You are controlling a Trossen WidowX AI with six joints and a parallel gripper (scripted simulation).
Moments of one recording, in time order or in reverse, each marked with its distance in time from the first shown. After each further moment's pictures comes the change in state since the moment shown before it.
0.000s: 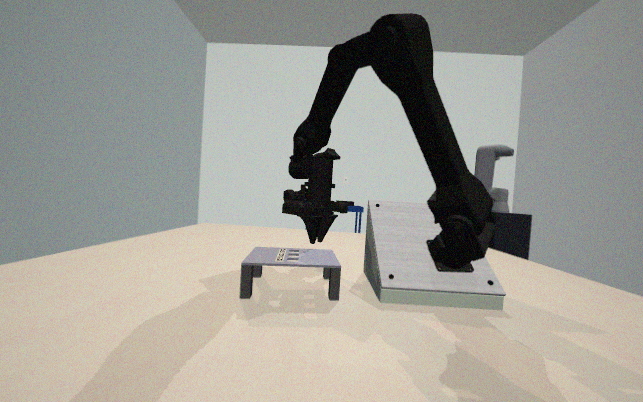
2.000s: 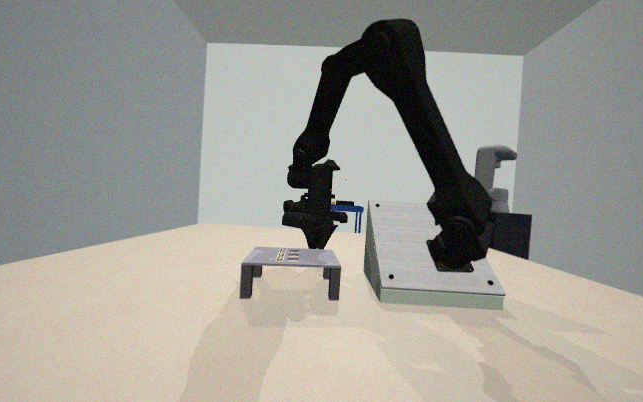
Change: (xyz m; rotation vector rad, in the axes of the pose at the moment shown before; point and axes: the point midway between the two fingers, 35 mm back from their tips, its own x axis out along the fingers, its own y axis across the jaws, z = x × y) arm 0.026 0.000 -0.002 0.003 0.008 0.001
